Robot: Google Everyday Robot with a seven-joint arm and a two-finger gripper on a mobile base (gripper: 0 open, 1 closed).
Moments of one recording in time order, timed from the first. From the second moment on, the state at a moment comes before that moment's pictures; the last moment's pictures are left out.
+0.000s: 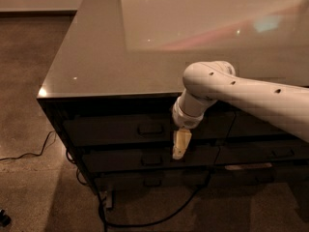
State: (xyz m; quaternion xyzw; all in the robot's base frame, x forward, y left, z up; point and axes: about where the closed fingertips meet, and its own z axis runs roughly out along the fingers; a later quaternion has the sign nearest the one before) arm 0.559 -0.080 0.656 -0.70 0.70 0.07 0.13
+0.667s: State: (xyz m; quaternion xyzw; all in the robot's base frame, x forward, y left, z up) arm 0.562 -0.082 0.643 -0.69 0.70 0.07 0.13
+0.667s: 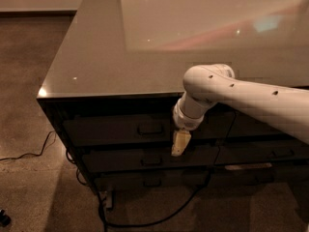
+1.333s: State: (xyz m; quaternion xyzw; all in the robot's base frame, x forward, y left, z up) arm 0.550 -0.082 0.642 -0.70 0.70 0.07 0.12
